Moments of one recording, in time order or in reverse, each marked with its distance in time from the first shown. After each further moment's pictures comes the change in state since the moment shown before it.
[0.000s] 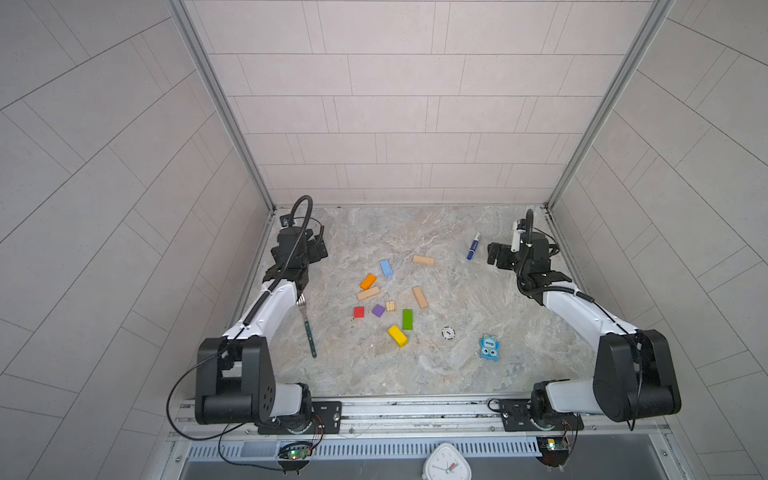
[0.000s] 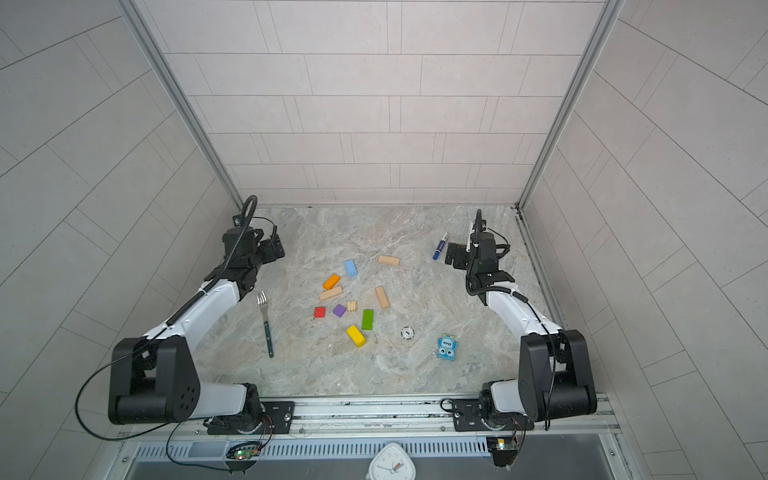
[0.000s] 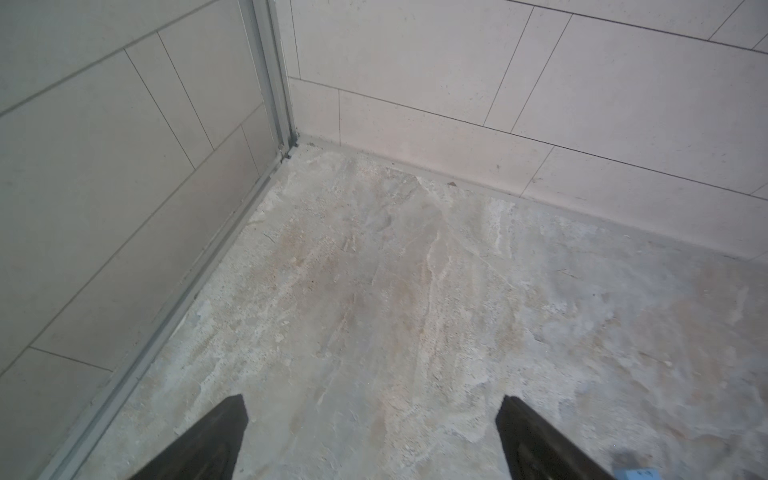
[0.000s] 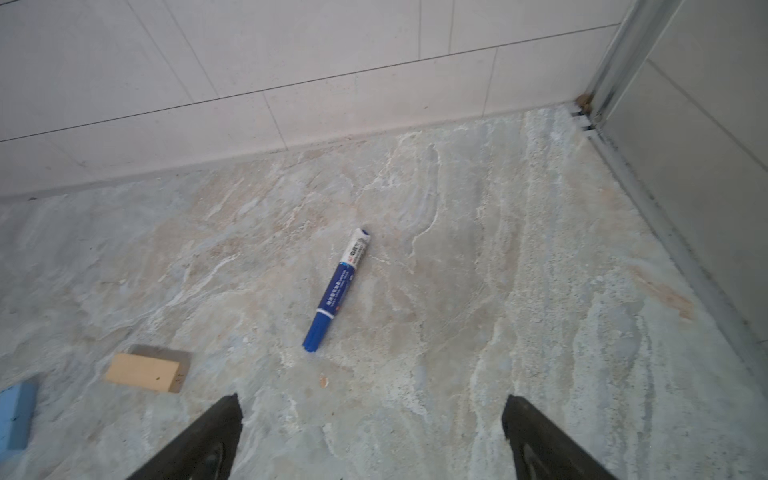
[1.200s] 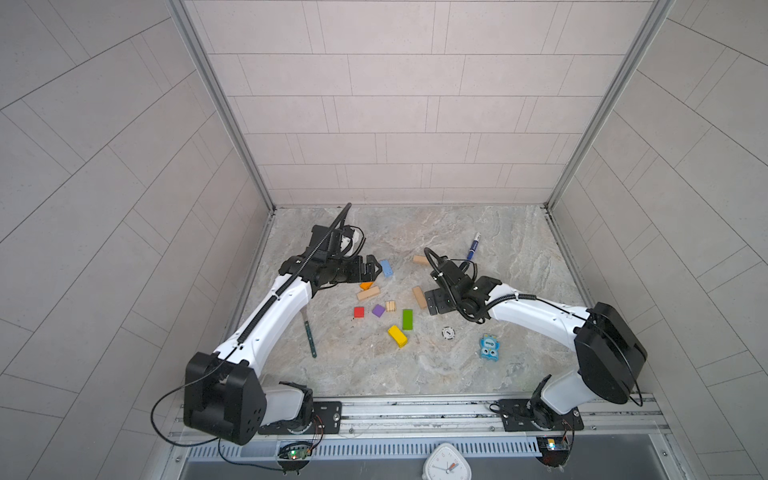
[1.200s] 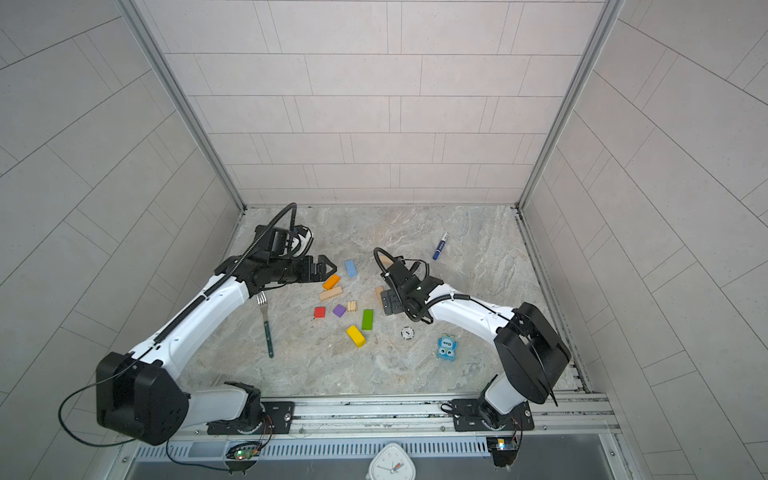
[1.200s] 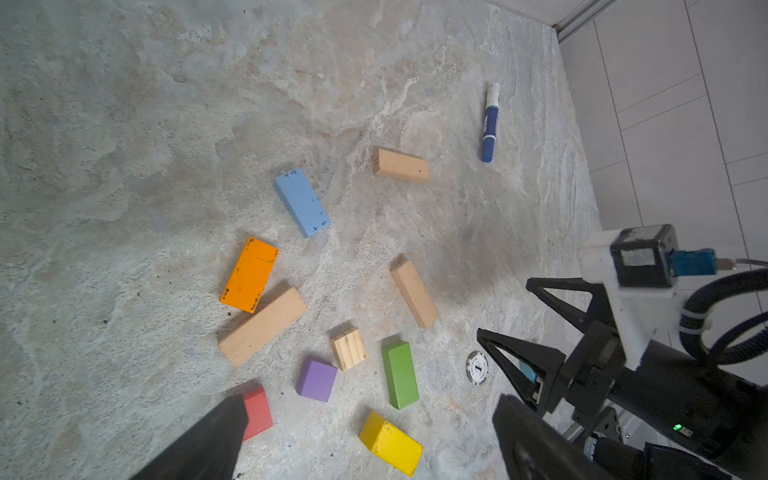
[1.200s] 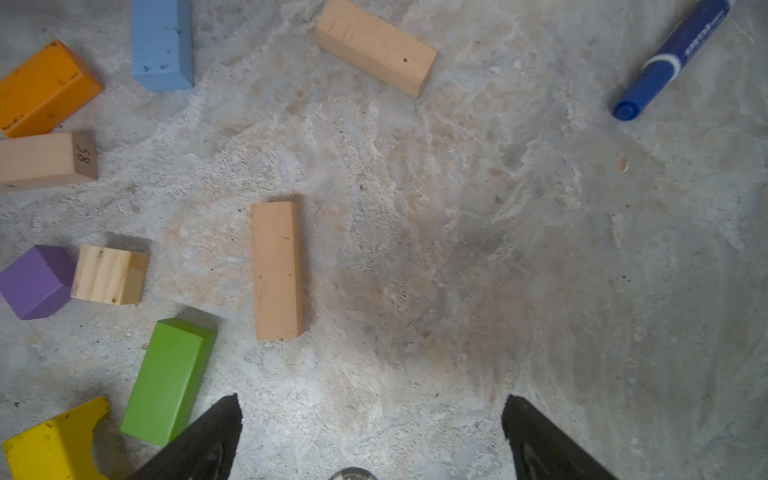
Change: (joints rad) left arm -0.280 -0.074 0.159 -0.542 0.592 -0.070; right arm 0.645 0.173 0.144 -0.455 0.199 0.209
